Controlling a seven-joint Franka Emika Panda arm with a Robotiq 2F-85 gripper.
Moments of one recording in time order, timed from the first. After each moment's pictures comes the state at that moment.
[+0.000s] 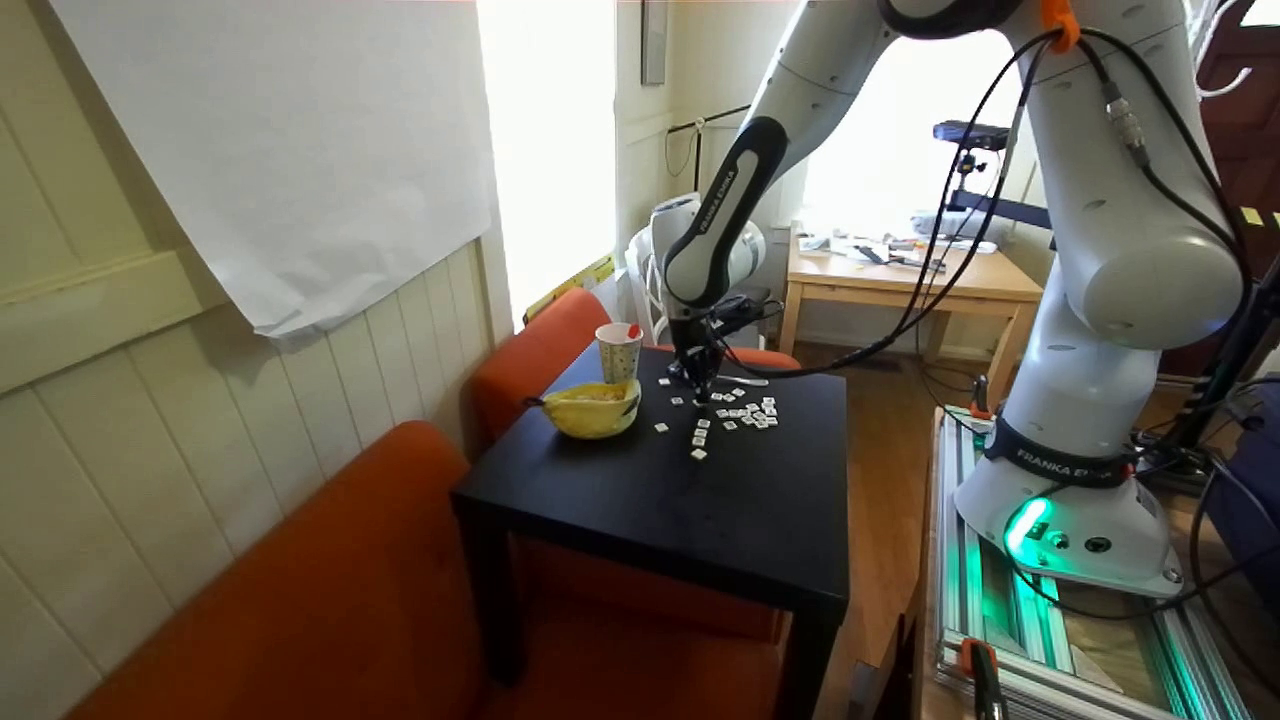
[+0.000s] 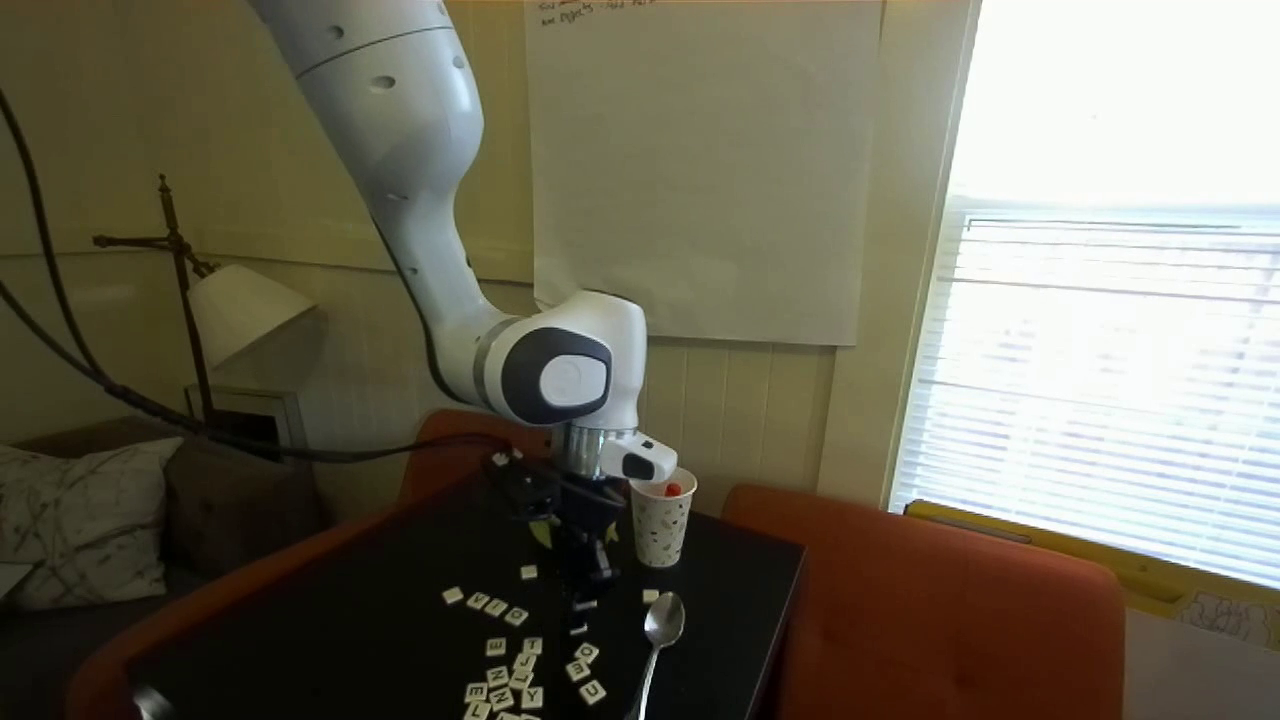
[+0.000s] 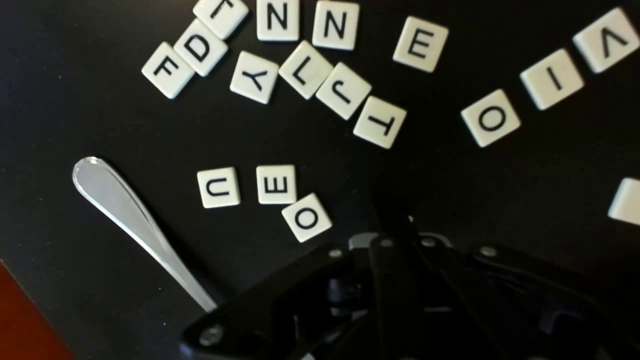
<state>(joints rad) -0.09 0.46 -0.13 -2.25 -0.05 2.55 0.27</state>
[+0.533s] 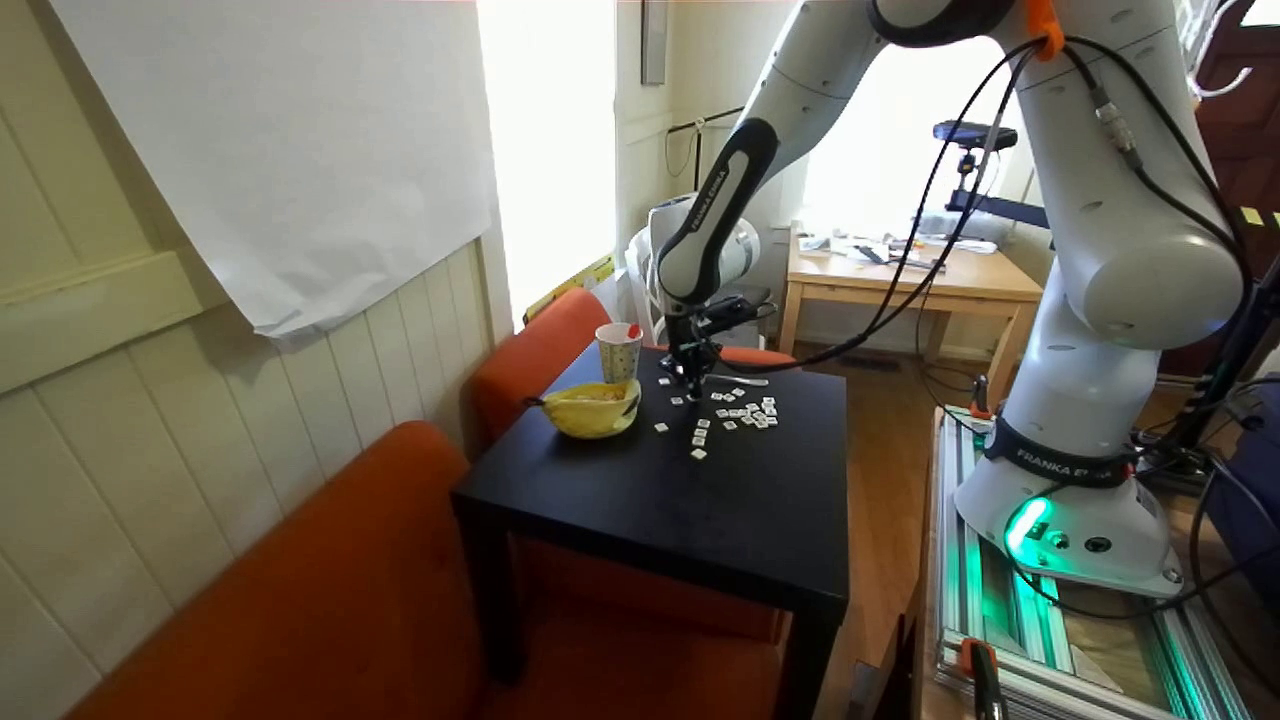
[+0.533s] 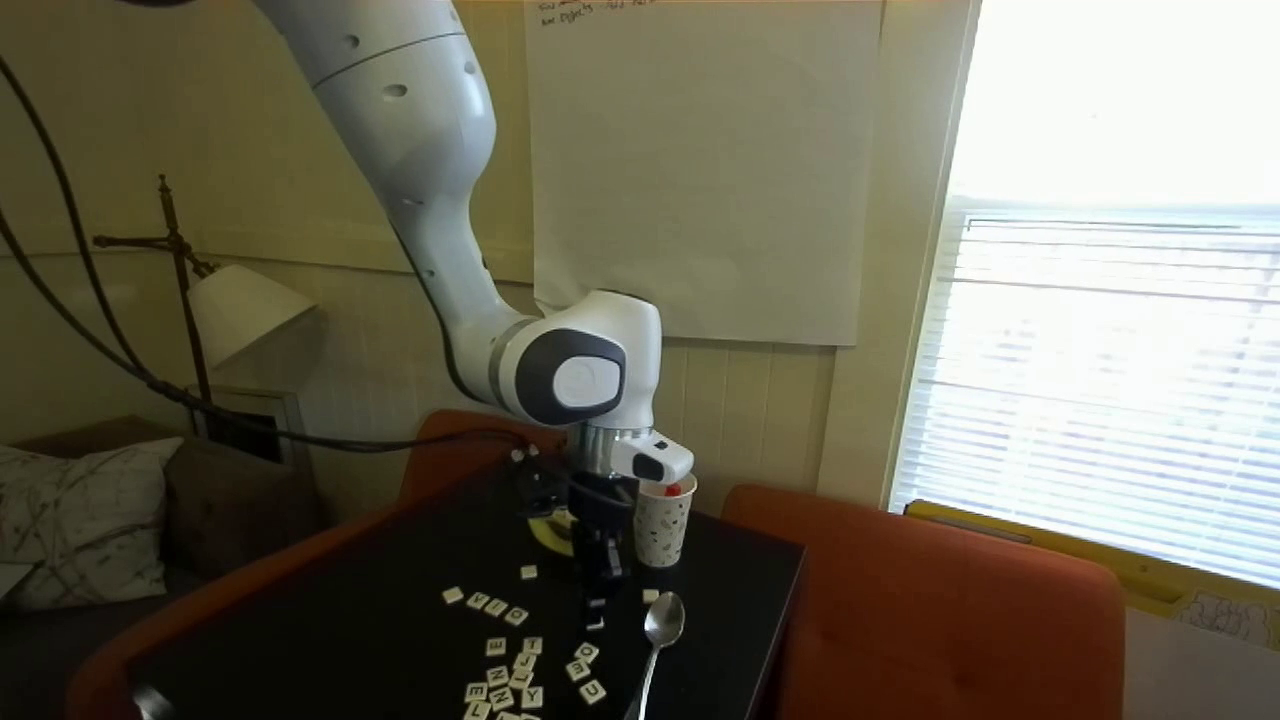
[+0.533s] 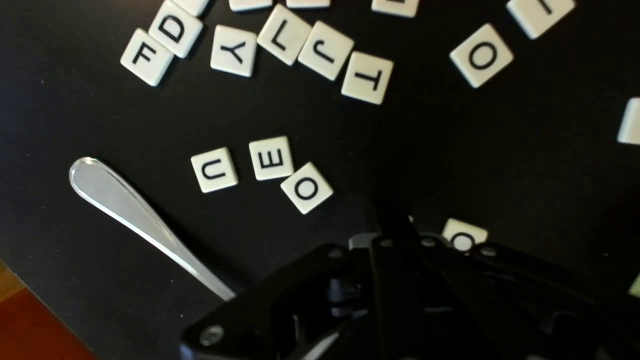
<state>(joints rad) -0.08 0.49 -0.15 -2.21 -0.01 2.55 0.36</state>
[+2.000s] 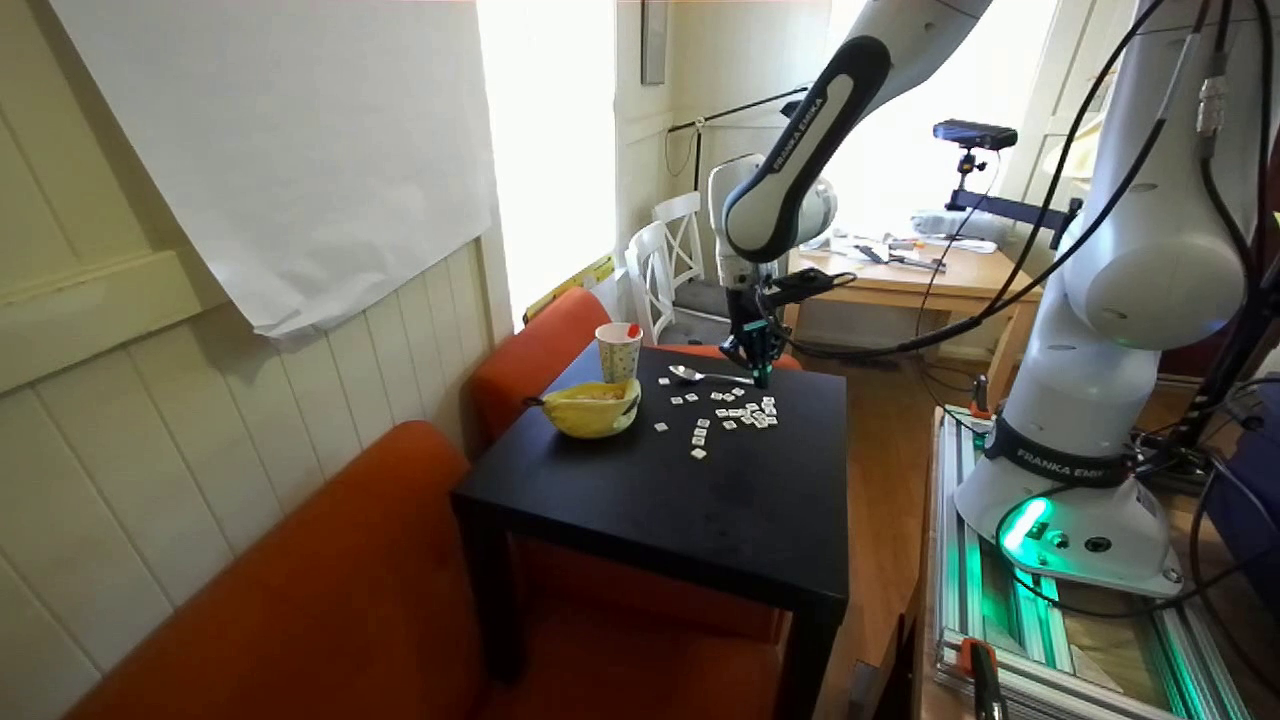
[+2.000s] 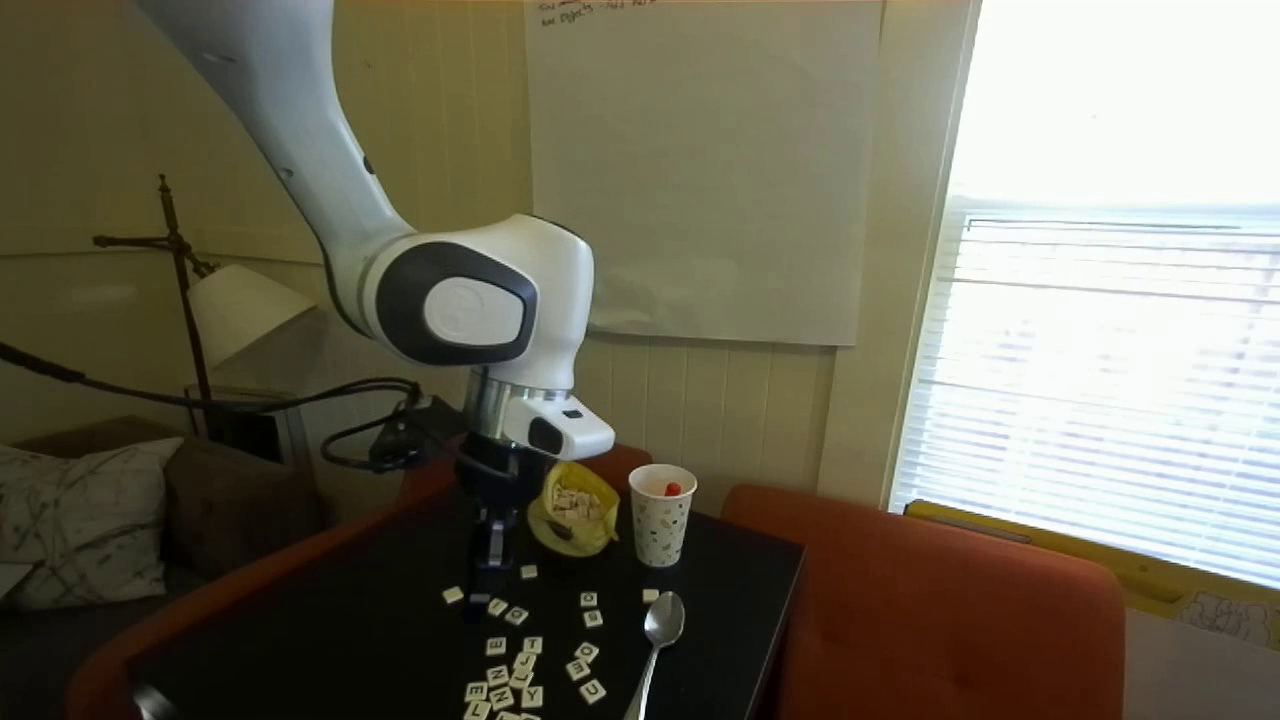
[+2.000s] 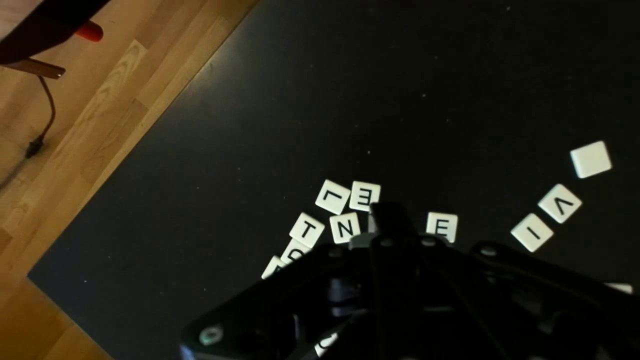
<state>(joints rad) -0.08 0.09 -0.18 -2.58 -0.01 2.43 0.41</state>
